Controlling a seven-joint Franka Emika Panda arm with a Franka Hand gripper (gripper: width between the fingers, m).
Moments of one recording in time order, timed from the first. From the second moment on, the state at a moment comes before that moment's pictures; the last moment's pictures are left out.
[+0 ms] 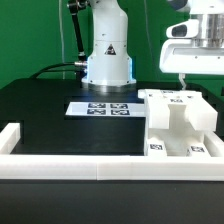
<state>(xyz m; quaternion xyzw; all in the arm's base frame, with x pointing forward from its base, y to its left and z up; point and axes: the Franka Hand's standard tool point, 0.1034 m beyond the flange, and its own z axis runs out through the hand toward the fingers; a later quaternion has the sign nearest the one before) 0.417 0.188 0.065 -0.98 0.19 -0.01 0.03</state>
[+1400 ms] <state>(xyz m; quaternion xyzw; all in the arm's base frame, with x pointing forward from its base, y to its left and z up) 0.407 0.184 0.016 -0.99 0.13 -0.03 0.01</state>
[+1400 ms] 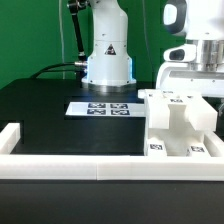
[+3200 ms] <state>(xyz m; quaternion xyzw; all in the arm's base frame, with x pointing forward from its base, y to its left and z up) 0.402 0.187 0.067 -0.98 0.17 -0.01 0.03</state>
